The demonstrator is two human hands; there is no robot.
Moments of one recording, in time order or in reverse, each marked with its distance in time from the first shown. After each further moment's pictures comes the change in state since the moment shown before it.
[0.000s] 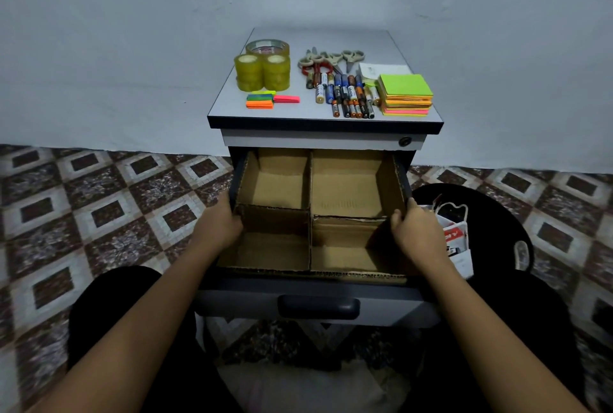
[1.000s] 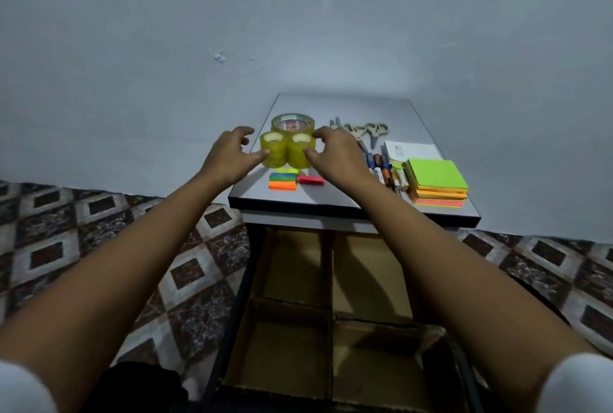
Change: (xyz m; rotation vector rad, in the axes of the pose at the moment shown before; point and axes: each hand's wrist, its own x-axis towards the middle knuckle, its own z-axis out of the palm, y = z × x) left_hand 0.144 0.096 -0.137 -0.188 0.285 0.247; right_hand 0.115 -0.240 -0.075 0.230 0.039 -0.585
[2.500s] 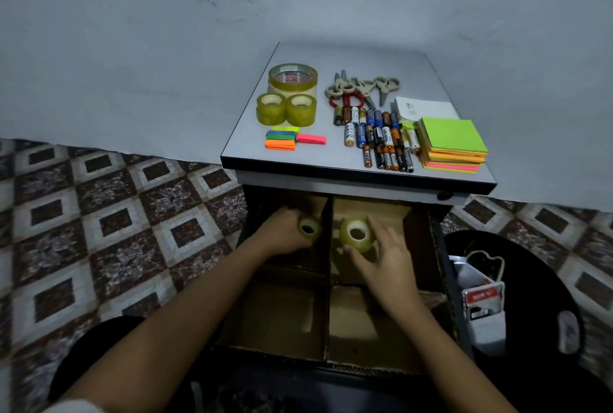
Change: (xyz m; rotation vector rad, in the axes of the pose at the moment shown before) left_hand -0.103 -0.035 0.123 0.114 -0.637 -0.039; right_hand -0.175 0.100 0.060 0.131 0.014 0.207
